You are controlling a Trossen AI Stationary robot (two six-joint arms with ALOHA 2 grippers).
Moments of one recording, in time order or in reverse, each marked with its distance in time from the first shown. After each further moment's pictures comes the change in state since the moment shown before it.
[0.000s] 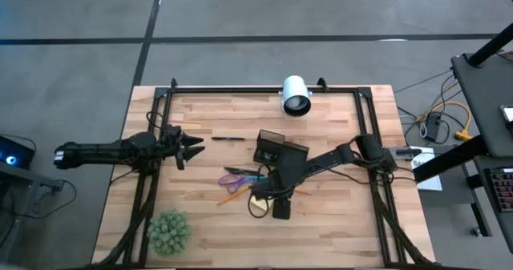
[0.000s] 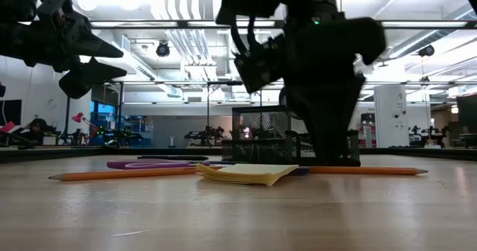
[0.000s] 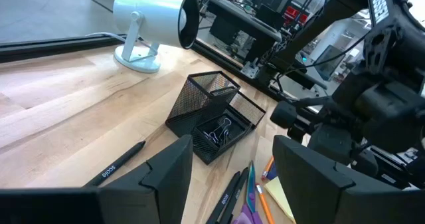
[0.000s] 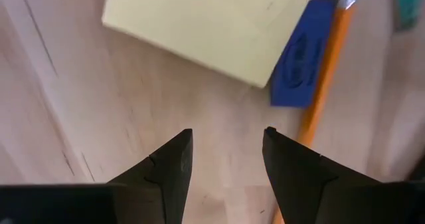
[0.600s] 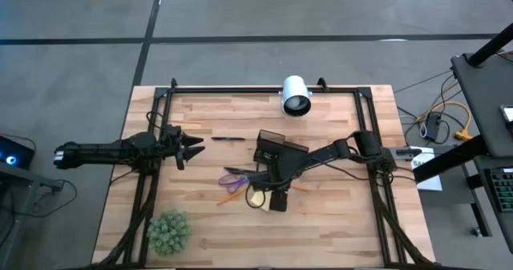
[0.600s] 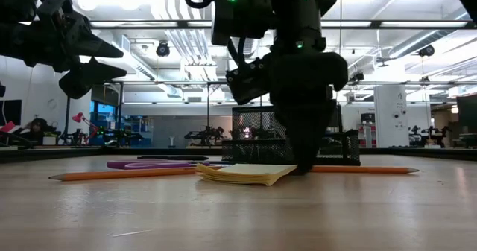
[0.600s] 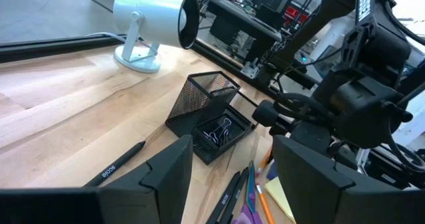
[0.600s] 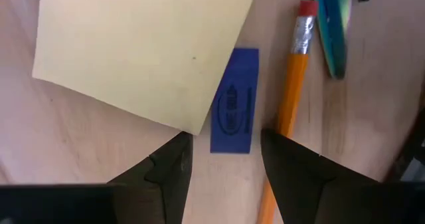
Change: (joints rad) left arm 0.000 0.001 0.000 0.000 0.000 0.000; right arm -0.072 0.005 -0.043 0.090 0.031 -0.057
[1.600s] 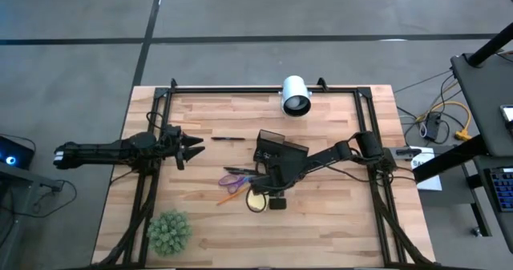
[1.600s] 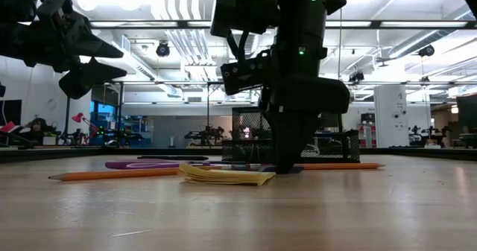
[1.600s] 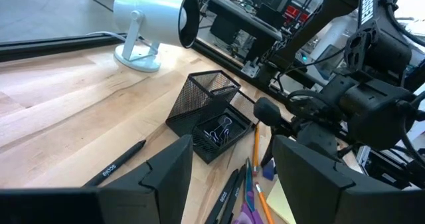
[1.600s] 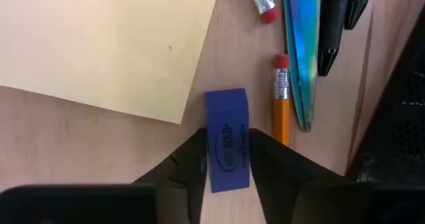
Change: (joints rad) left arm 0.000 -0.002 -0.001 -0.001 0.000 0.000; right arm 0.030 -0.001 -0.049 0.117 0.206 -0.160
